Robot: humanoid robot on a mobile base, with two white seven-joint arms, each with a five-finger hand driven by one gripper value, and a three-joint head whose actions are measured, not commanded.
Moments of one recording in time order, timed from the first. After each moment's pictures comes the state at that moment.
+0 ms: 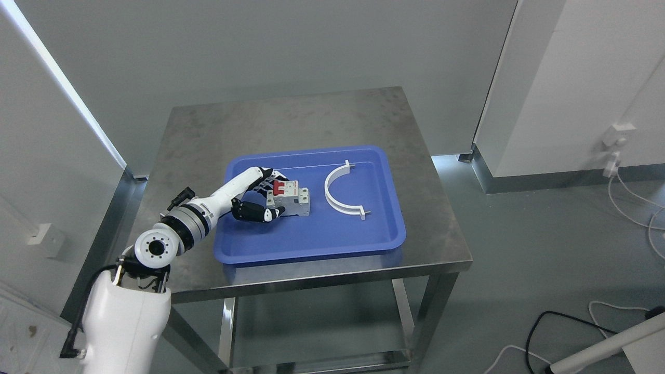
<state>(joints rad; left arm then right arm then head) -0.70 0.16 -0.11 -1.38 -0.48 0.07 -0.69 0.09 0.00 0.00 -0.25 0.07 0.02 -0.14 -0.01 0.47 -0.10</state>
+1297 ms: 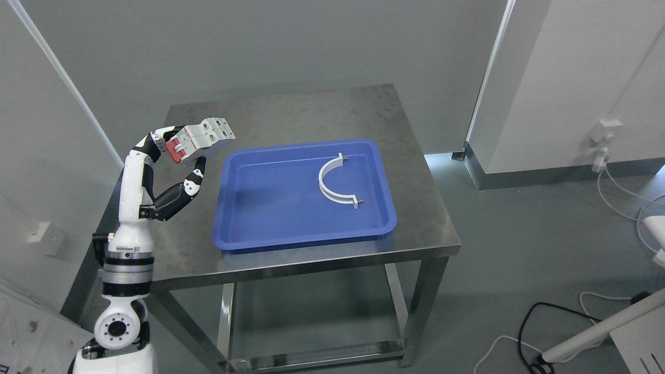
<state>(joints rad) -0.46 0.02 0.22 -1.49 -0.20 -0.51 -0.18 0.09 0.00 0.00 -0.25 0.07 0.02 -0.14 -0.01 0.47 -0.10</state>
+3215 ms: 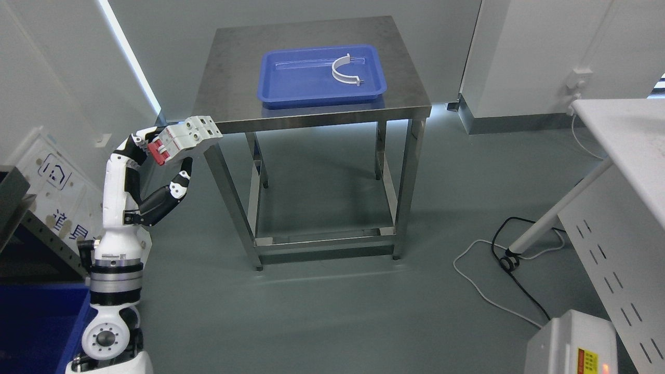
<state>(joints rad) -0.44 0.00 0.25 -1.55 -0.16 -0.51 -0.21 0.09 0.00 0.00 -0.25 0.07 0.02 -0.14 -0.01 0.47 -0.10</state>
